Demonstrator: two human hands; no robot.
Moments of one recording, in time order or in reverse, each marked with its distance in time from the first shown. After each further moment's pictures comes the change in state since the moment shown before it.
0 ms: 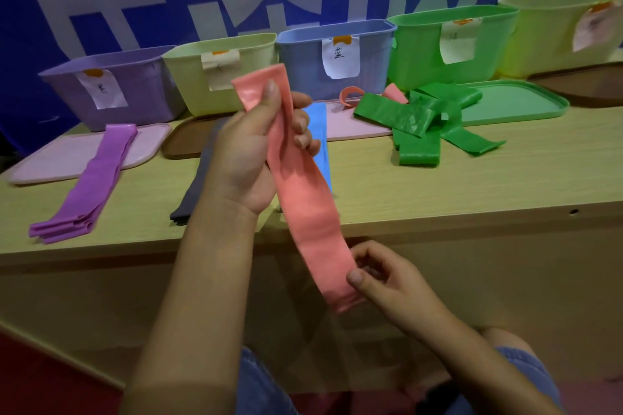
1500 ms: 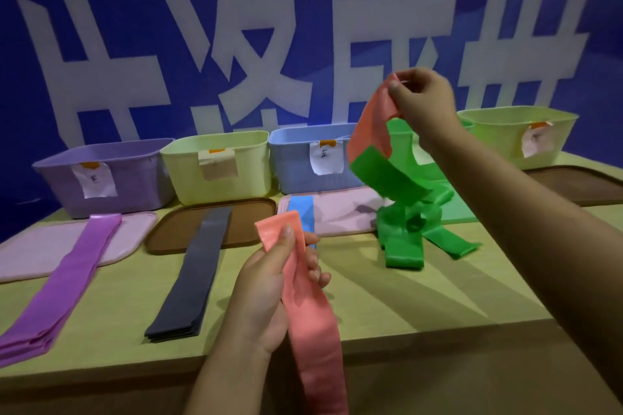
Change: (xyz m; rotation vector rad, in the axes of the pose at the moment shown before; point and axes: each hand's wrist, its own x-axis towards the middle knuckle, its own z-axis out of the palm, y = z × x) left_hand 0.004 -0.031 0.007 -0.125 0.160 -0.089; right_hand 0.240 -0.186 -0.146 -0.256 0.636 -0.396
